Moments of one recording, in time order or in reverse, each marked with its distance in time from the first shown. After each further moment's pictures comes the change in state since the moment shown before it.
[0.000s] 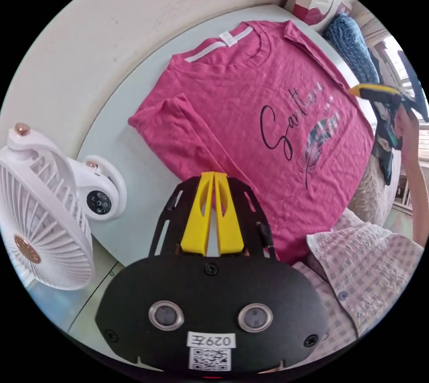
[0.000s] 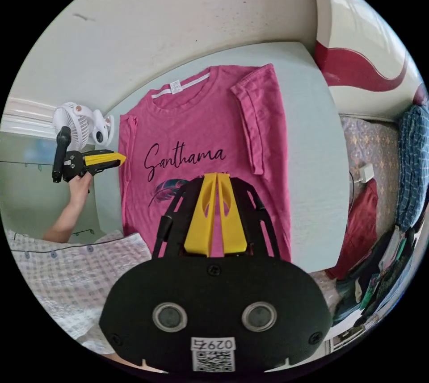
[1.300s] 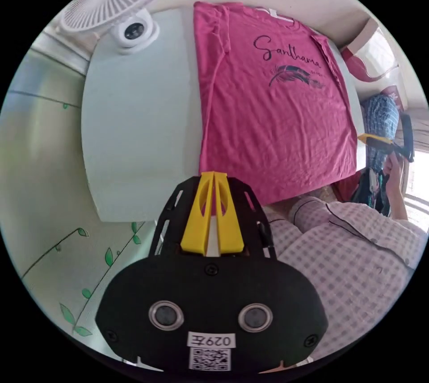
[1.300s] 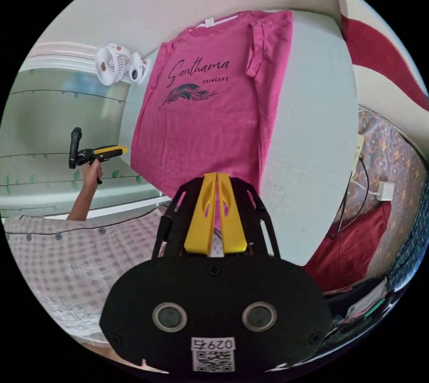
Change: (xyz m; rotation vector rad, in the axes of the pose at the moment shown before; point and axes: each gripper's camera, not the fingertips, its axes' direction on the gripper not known) left arm 0.039 0.338 0.031 0.024 0.180 -0.658; right arm 0.306 0.247 -0.098 -0.197 -0.339 -0.305
